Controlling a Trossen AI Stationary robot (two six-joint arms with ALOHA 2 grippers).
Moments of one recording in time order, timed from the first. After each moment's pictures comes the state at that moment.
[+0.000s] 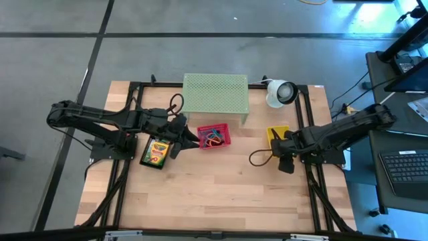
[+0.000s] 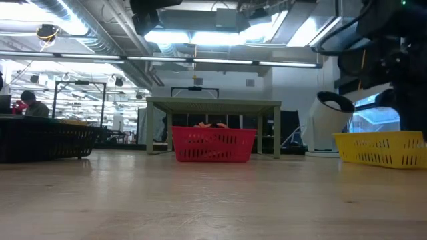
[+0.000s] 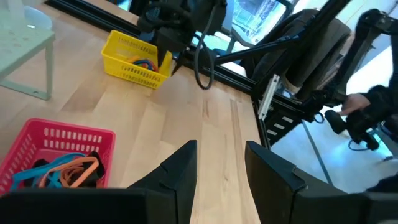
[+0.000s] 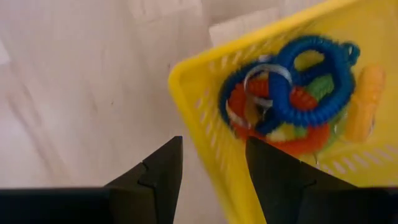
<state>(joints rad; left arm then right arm) -0.10 1.09 0.88 -0.10 0.11 -0.46 0.28 1.06 0.56 -0.94 0.01 0.54</state>
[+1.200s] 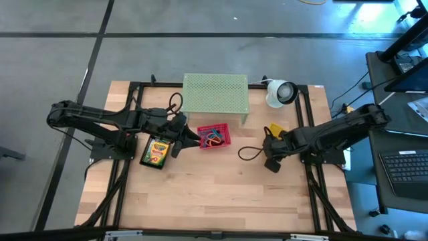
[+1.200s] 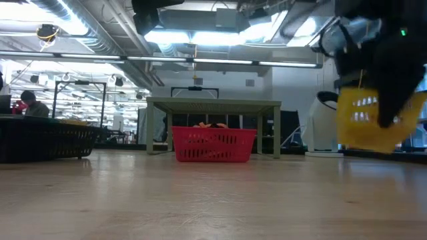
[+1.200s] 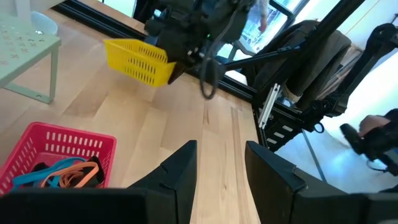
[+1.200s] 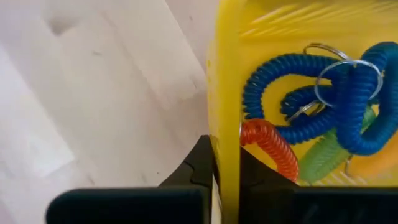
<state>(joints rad) -0.10 1.09 0.88 -0.08 0.09 -0.49 0.29 1.22 0.73 -0.90 0.09 0.78</state>
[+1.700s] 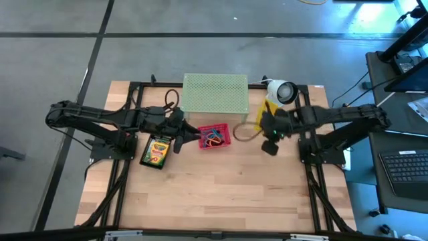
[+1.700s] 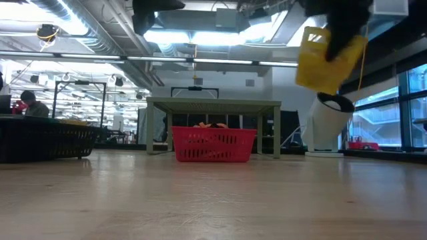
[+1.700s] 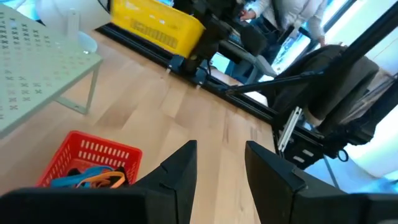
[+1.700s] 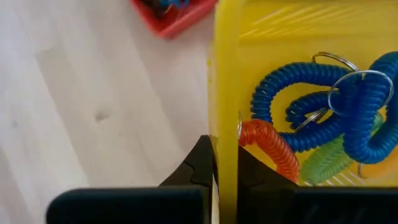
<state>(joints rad) -0.10 1.06 0.88 -0.08 -0.04 -0.52 0.10 1.23 1.17 -1.15 0.18 0.47</state>
